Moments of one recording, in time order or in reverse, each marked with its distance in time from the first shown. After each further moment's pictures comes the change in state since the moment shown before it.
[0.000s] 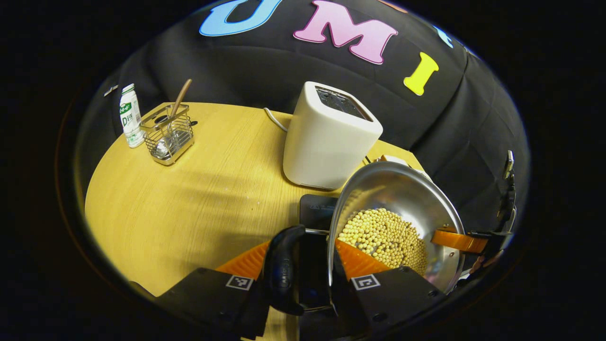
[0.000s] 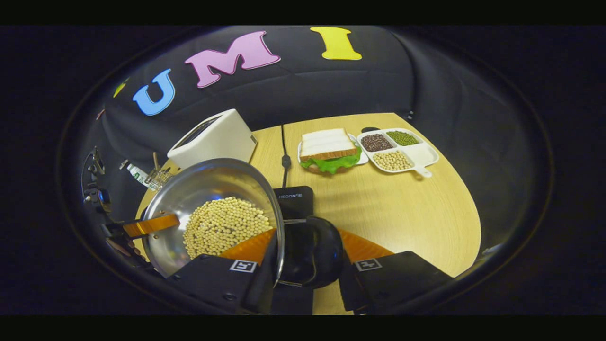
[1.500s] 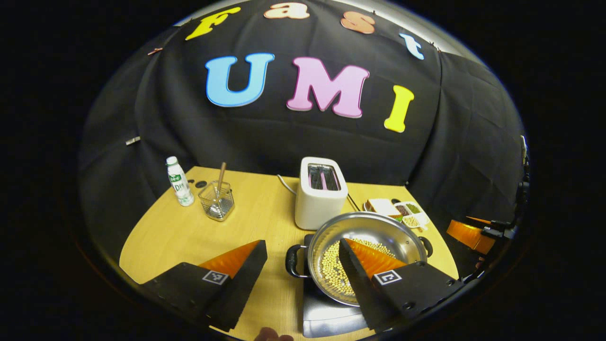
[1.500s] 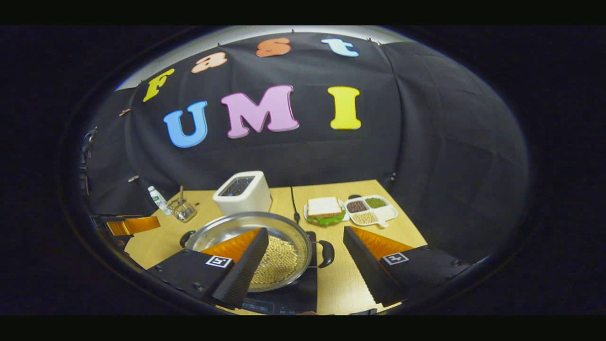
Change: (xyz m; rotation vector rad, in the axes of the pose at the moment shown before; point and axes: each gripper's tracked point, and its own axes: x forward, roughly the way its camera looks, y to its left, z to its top) left arm -0.201 -0.032 0.072 0.116 -0.364 0.119; right arm -0.182 0.049 0.089 -0.115 -0.528 -0.051
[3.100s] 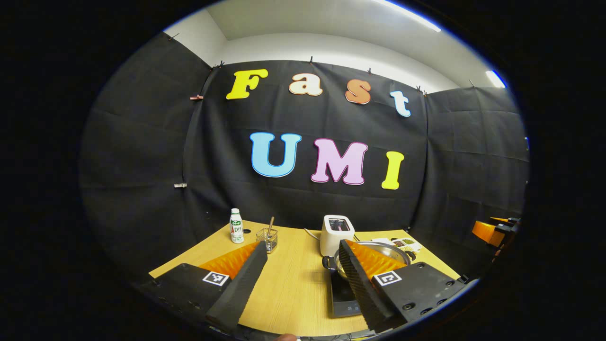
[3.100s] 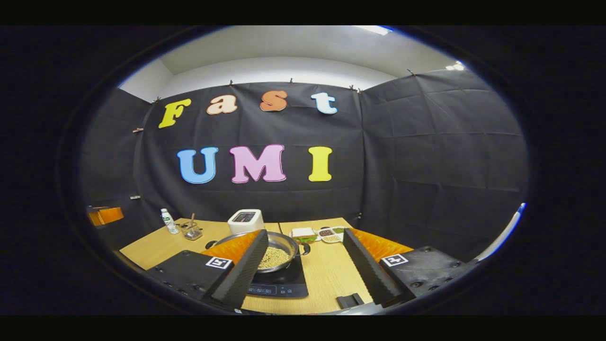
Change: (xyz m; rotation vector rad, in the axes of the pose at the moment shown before) left arm -0.233 0.055 -0.018 0.037 -0.402 0.089; right arm -0.222 -0.003 0.012 -0.024 -0.316 -0.129
